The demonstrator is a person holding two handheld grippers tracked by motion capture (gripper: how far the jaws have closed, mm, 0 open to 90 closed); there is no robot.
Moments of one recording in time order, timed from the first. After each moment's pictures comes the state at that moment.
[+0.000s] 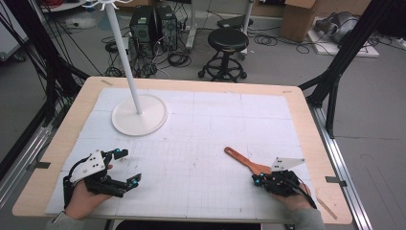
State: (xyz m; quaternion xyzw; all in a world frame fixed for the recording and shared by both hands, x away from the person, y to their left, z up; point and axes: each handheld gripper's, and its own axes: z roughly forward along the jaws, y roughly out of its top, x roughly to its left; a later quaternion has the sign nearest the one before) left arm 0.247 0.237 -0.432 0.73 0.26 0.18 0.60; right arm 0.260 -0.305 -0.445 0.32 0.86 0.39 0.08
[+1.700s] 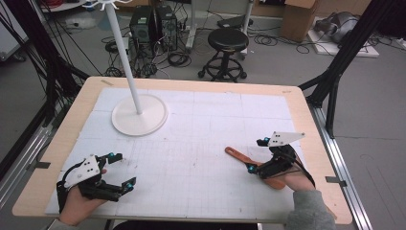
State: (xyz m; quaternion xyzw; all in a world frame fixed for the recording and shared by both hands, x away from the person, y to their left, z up) left arm 0.234 0.249 -0.436 0.74 0.27 0.19 0.59; right arm 0.312 -0.288 -0.395 0.26 0.85 0.45 0.11
